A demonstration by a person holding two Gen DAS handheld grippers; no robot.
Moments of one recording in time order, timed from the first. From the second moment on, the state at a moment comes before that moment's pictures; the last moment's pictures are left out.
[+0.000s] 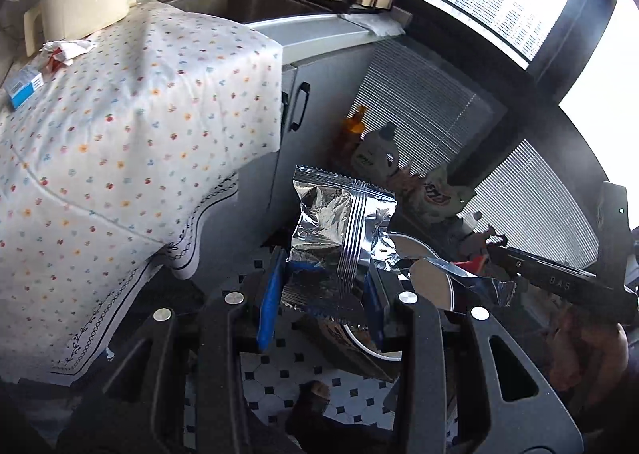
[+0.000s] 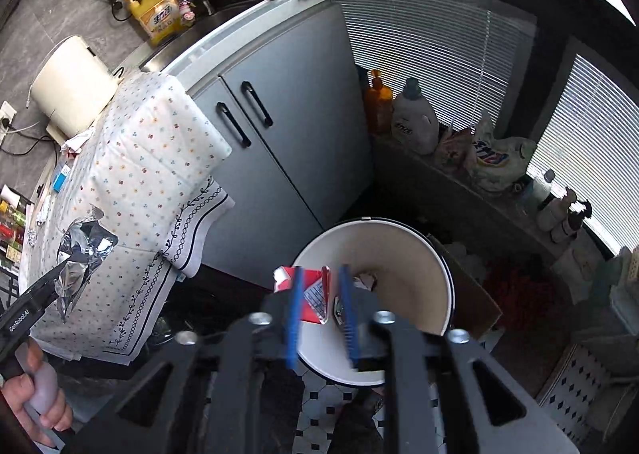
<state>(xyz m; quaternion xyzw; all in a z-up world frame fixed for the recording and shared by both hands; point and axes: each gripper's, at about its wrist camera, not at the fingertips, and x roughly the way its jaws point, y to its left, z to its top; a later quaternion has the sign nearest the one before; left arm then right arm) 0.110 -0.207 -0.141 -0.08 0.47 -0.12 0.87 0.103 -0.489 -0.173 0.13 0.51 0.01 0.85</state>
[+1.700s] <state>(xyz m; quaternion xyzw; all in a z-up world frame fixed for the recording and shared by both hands) 0.097 -0.158 -0.094 -0.12 0.42 -0.03 0.90 0.110 -0.442 -0.119 0.08 0.46 0.07 0.88</state>
